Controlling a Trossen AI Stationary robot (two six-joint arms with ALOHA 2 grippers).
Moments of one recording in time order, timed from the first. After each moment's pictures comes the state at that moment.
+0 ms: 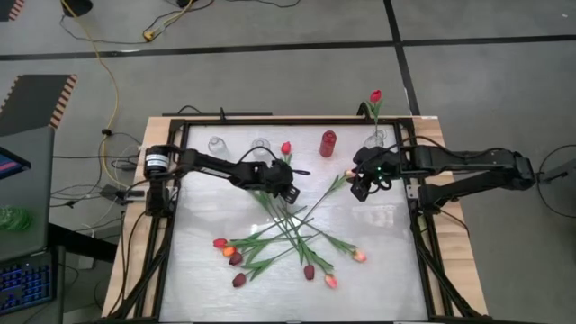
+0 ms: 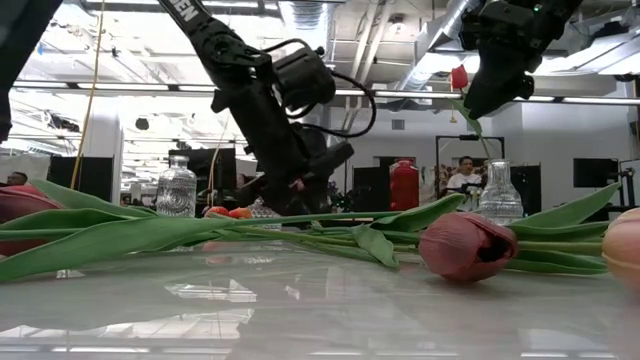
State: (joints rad) left arm 0.15 1.93 1.10 -0.14 -0.19 -0.74; right arm -0.09 1.02 0.89 -0.76 0.18 0.46
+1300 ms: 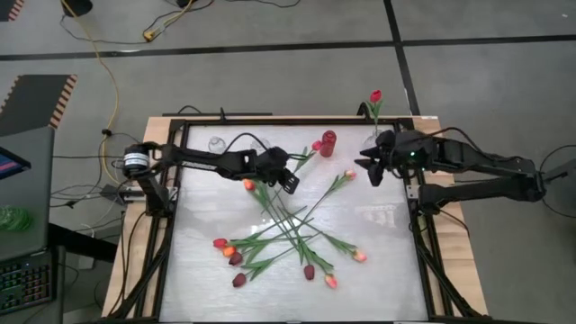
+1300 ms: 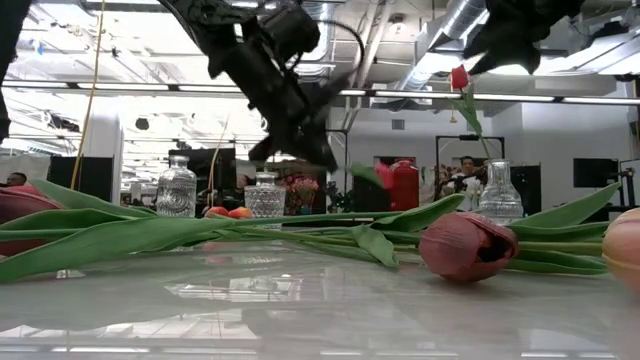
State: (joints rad) left arm 0.19 1.73 1.10 -0.12 -0.11 -0.66; right arm -0.18 0.79 0.89 -0.65 0.19 0.41
